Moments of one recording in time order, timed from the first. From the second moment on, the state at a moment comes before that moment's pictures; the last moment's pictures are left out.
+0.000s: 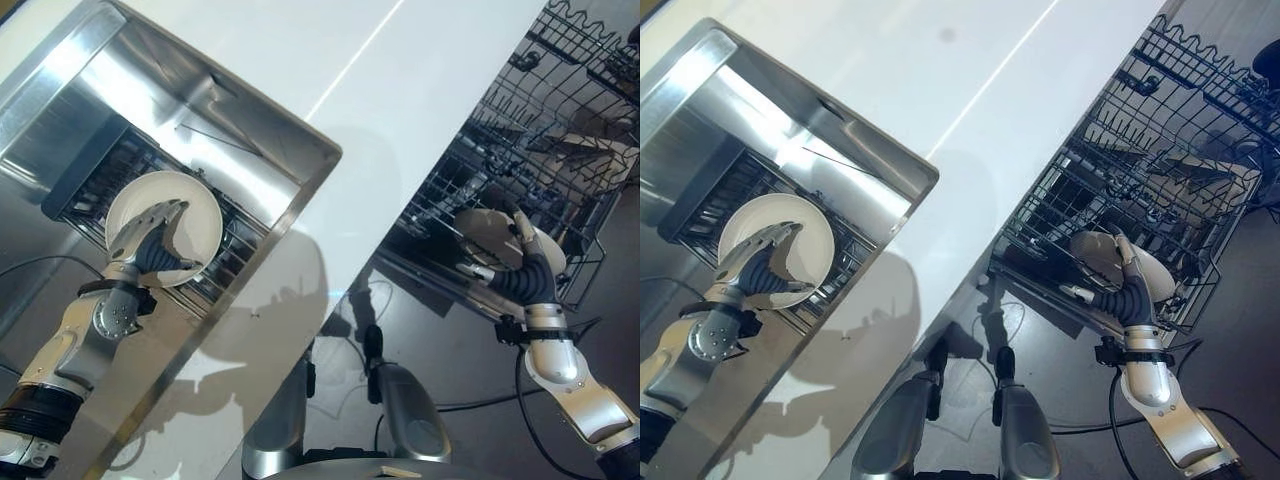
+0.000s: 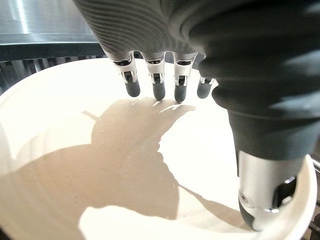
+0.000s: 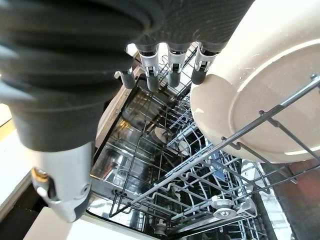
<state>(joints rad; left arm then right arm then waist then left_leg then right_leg) -0.09 0.95 -0.13 0.10 0.37 0.03 0.16 0.14 -0.76 0.19 -0.17 0.10 -0.23 -0.53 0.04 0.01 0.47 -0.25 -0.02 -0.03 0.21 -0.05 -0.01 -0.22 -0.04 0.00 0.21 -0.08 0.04</state>
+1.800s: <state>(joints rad) 0.03 1.05 -0.01 -0.09 0.35 0.02 0.16 0.14 -0.64 0.29 -0.19 0.05 -0.17 -0.63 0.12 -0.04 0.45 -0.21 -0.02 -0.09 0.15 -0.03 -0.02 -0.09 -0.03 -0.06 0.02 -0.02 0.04</state>
